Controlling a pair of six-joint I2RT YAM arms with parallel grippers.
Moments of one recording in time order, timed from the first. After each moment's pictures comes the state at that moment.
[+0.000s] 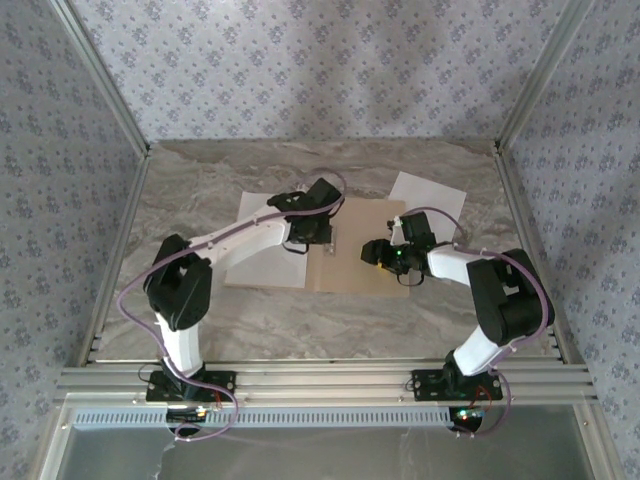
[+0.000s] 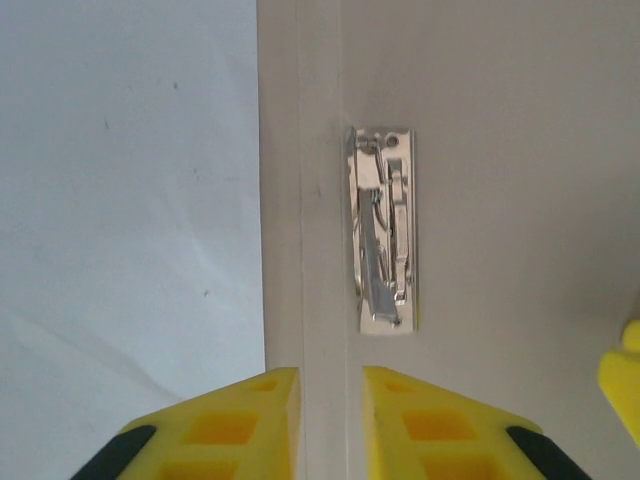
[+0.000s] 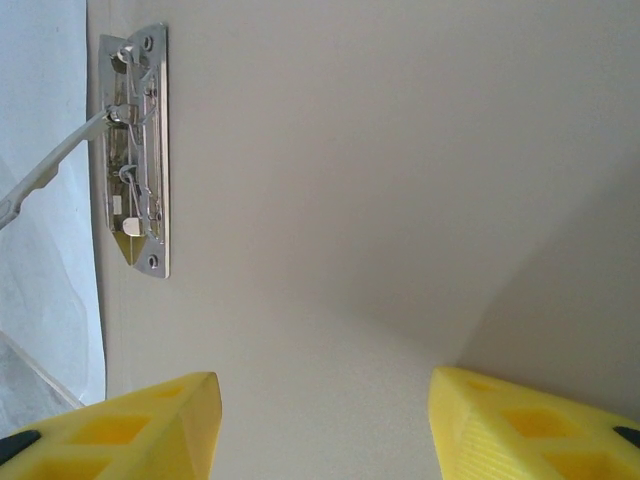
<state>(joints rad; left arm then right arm) -0.80 1.84 1.49 -0.76 -0.22 -0.67 0.30 1.62 0.70 -0.02 -0.47 0.56</state>
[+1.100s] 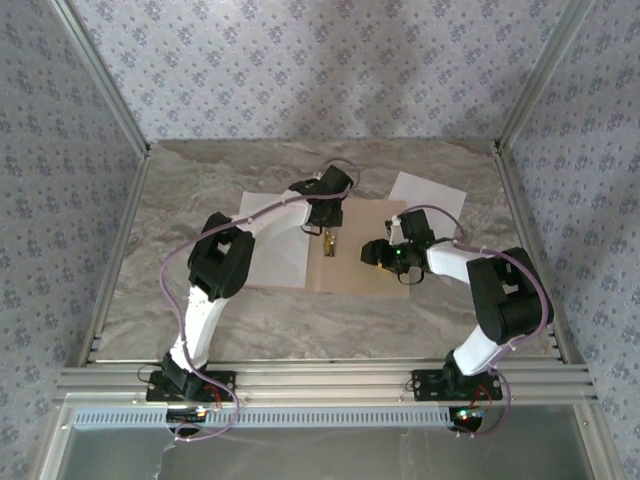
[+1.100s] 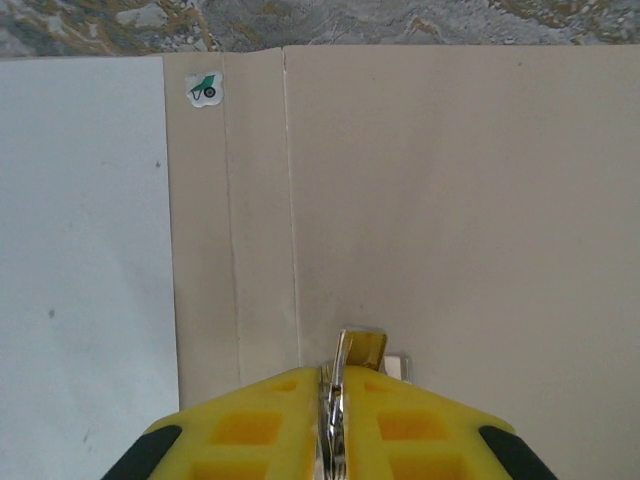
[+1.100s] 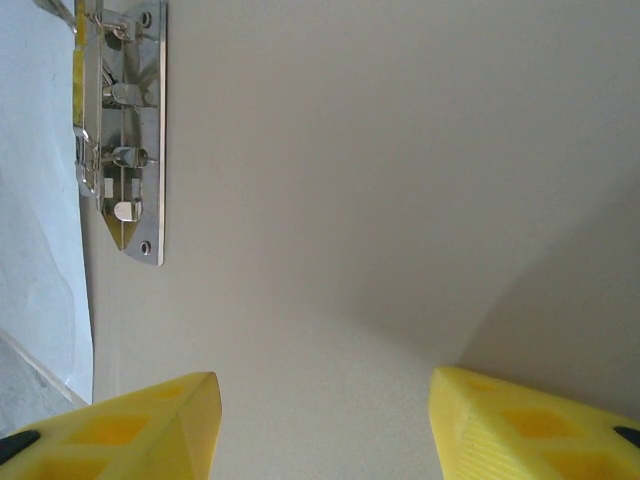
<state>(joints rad) -0.72 2.23 1.82 -0.67 -0.20 -0.54 0.30 1.62 0.74 -0.10 -0.47 0.50</state>
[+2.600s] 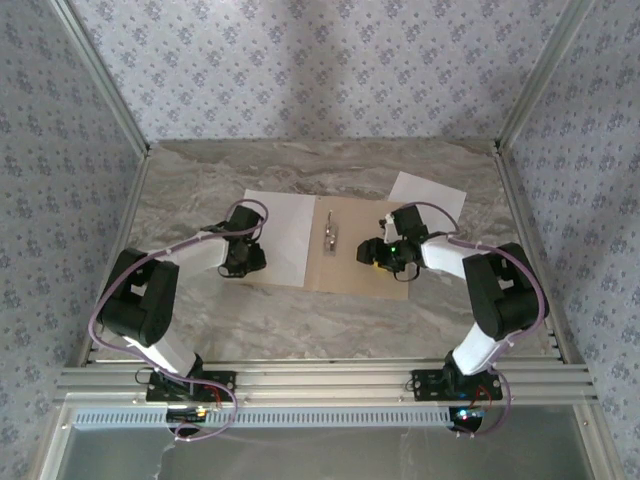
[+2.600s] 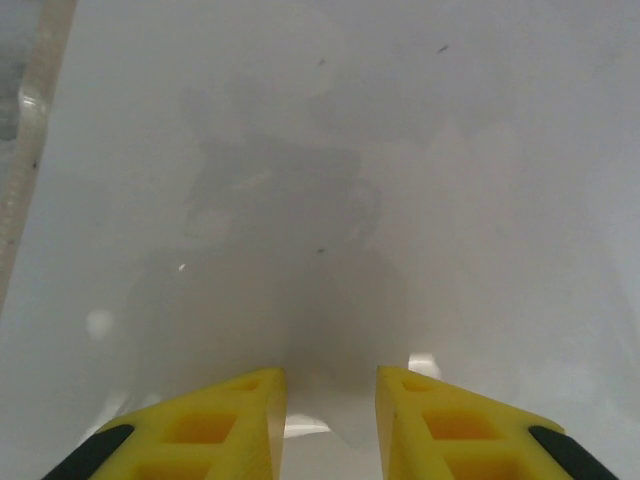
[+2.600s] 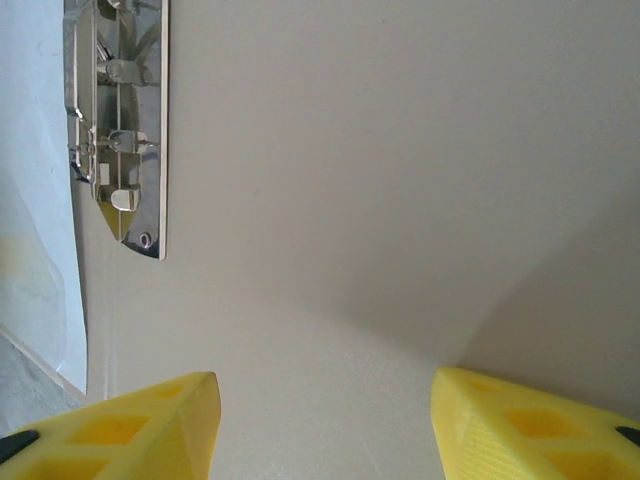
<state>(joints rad) -0.40 1.62 0.87 -0.48 -0.03 -0.67 0.34 1.66 0.81 -0.18 -0.45 0.50</state>
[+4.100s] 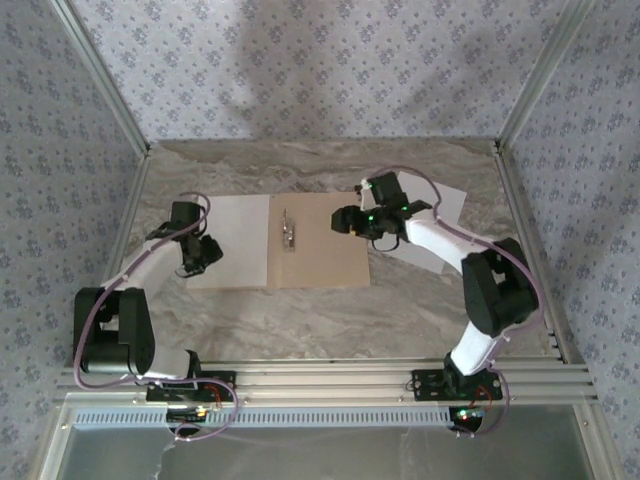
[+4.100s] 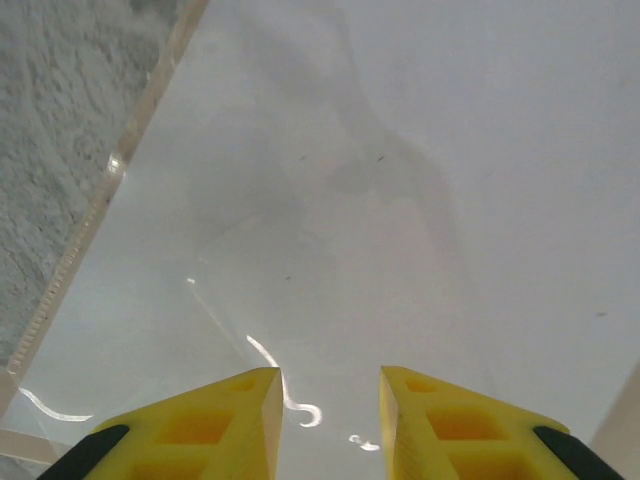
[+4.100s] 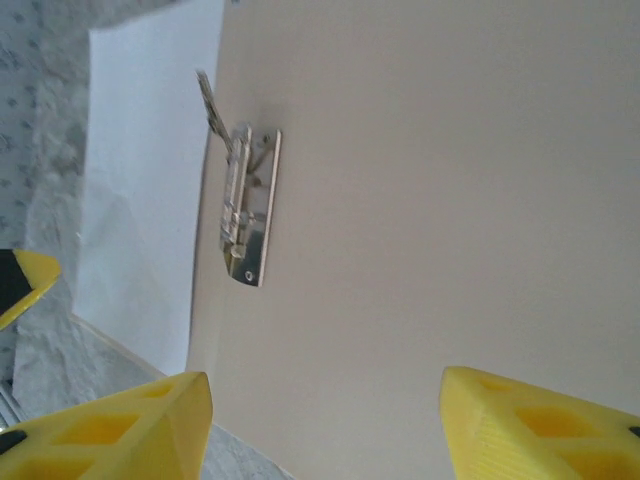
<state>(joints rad) -0.06 1.40 0.83 -0.58 0.02 -0.61 0.43 1.67 1.15 -0.32 -0.42 0.52</state>
